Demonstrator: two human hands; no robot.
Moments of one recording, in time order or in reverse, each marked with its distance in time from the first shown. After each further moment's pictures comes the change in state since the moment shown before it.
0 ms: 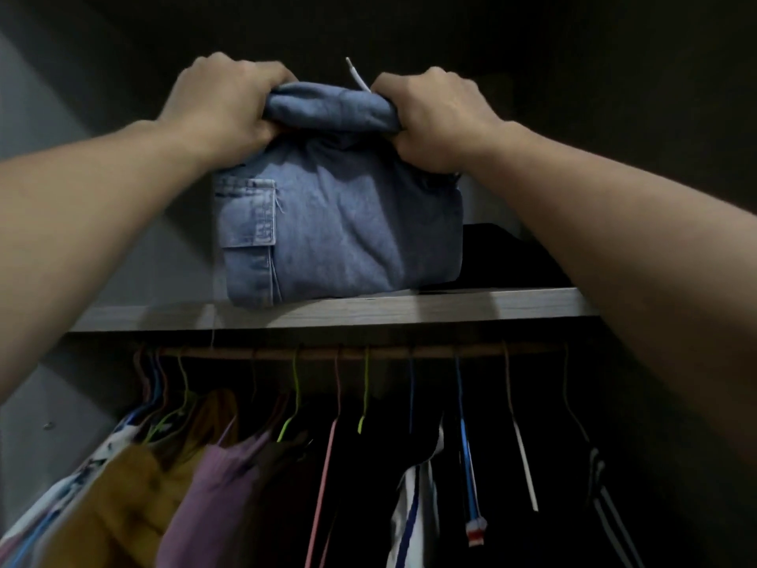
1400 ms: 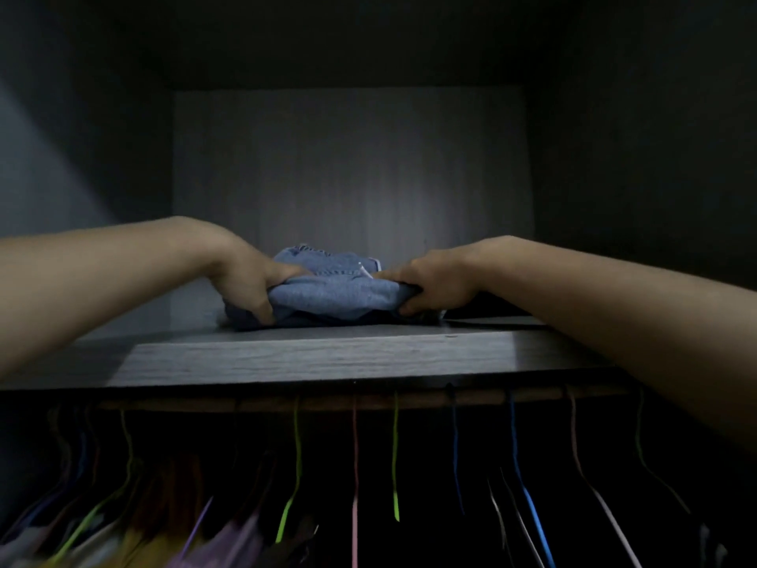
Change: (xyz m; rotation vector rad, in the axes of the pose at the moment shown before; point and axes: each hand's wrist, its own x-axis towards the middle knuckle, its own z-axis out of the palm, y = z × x) left_hand -0.046 -0.050 0.176 -0.240 -1.314 0.195; right_hand -0.022 -0.020 0.163 0.087 -1.015 -0.002
